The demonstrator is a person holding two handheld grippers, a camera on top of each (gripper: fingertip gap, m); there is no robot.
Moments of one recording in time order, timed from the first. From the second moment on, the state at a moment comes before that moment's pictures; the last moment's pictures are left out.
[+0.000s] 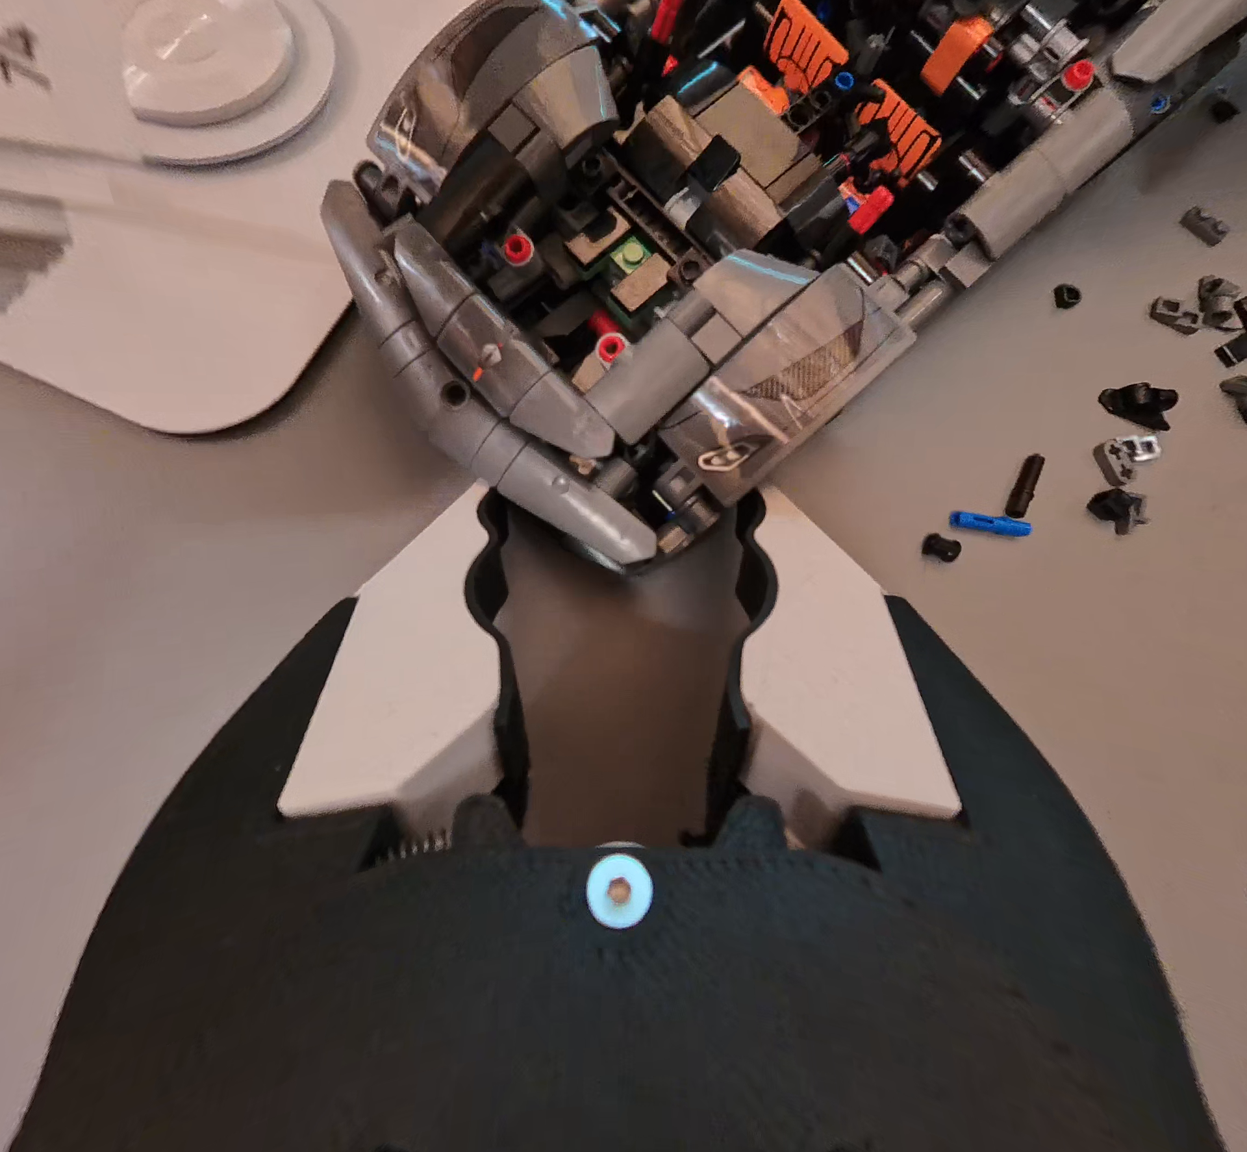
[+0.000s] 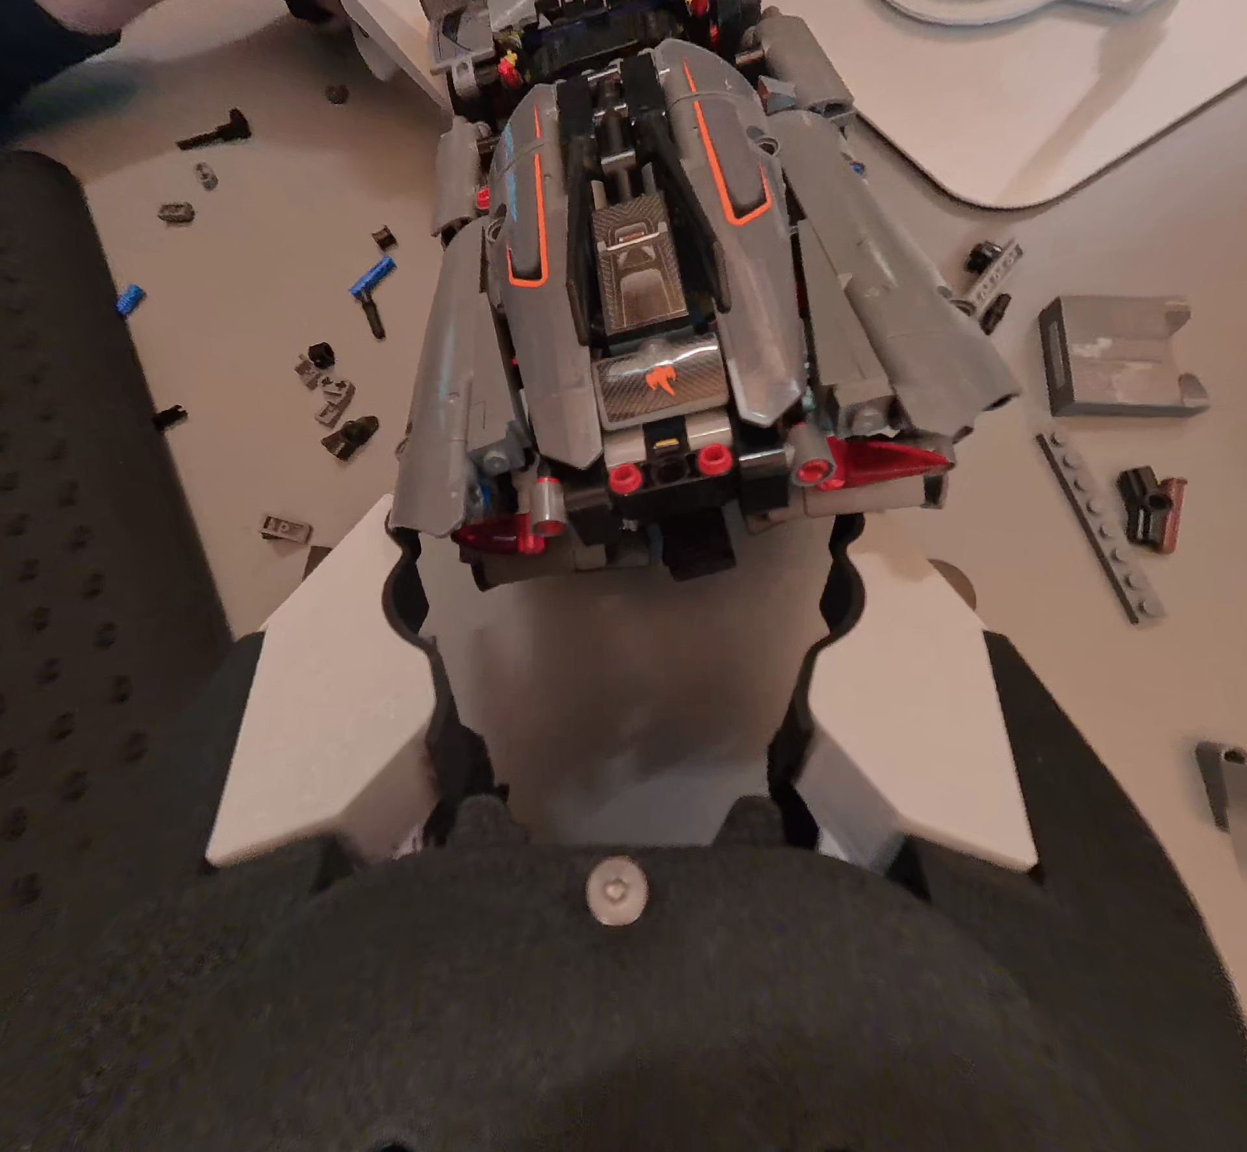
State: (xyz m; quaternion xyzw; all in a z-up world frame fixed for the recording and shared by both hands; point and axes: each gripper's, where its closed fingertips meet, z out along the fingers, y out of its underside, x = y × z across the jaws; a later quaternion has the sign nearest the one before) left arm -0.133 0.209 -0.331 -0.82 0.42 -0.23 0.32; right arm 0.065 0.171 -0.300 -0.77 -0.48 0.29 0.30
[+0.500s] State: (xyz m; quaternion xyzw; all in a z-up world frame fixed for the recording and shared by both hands) left arm -0.184 0.174 -0.328 -0.85 0.34 -0.22 0.33; right arm 0.015 0.172 -0.291 -0.74 -0.54 0.30 0.26
